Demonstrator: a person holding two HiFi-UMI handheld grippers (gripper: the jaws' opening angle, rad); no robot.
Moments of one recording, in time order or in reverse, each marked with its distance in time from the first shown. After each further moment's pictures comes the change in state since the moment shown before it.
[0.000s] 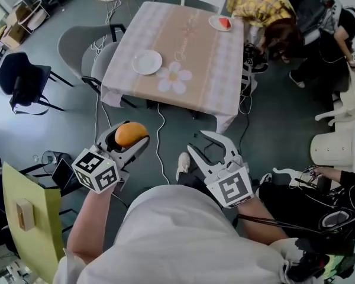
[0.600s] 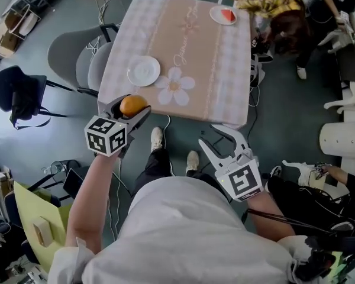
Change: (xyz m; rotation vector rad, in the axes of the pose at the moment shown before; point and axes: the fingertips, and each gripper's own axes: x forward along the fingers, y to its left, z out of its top) left arm 0.152 0.151 0.032 0.106 0.190 0.069; right arm 0.073 -0.102 -0.041 0.119 0.072 -0.030
